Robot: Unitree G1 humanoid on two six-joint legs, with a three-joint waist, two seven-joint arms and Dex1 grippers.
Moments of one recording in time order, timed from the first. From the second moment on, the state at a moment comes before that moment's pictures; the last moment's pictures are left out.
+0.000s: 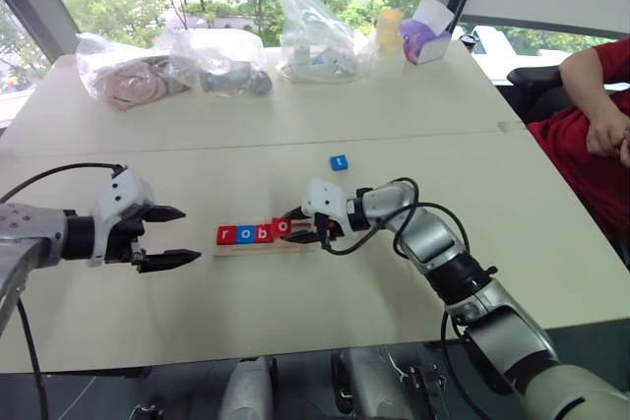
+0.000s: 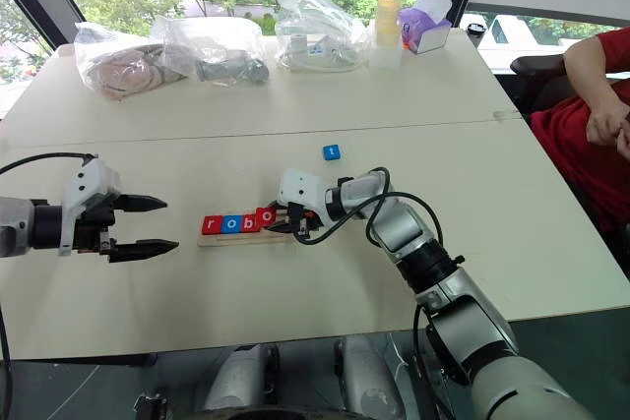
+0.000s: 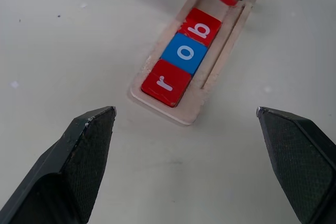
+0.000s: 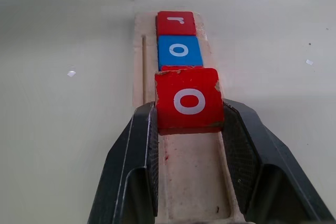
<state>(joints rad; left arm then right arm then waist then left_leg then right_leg) -0.08 1.10 0.22 -0.25 -0.51 0.61 -1.15 -0.72 -0.30 0.44 0.23 0.02 0.25 1.08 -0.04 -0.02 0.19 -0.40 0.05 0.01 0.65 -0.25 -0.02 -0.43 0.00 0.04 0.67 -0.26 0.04</state>
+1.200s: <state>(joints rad) -0.05 1.06 0.25 -0.29 -0.51 0.64 -1.08 -0.72 -0.25 0.41 0.35 -0.01 0.18 1.06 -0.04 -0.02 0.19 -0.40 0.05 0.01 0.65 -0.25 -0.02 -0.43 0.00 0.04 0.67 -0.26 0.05</state>
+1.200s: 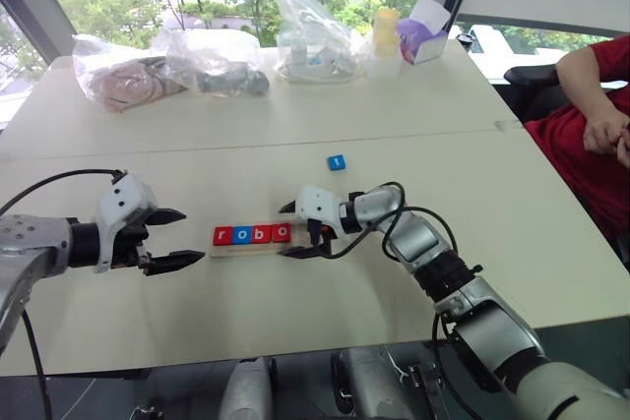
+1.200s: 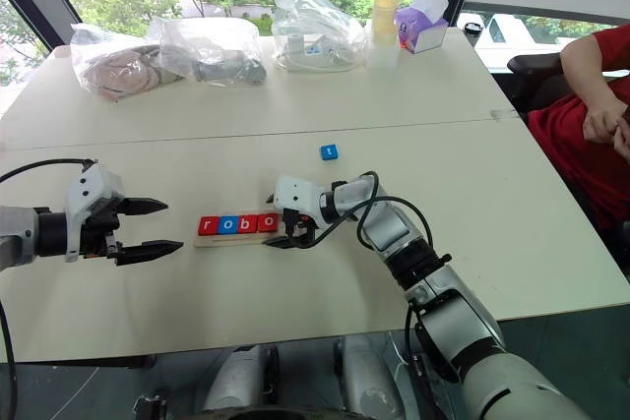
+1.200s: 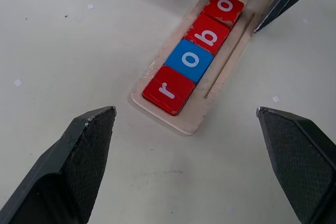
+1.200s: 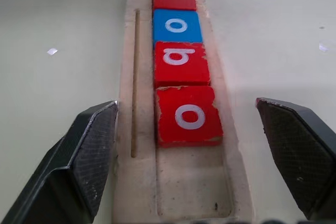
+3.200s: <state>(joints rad) -0.40 0.78 -0.11 -0.36 -0.44 0.60 -0.98 -0.28 0.06 -0.04 -0.41 -0.01 1.03 -0.04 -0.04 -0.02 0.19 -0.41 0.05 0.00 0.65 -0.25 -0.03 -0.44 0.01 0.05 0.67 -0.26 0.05</state>
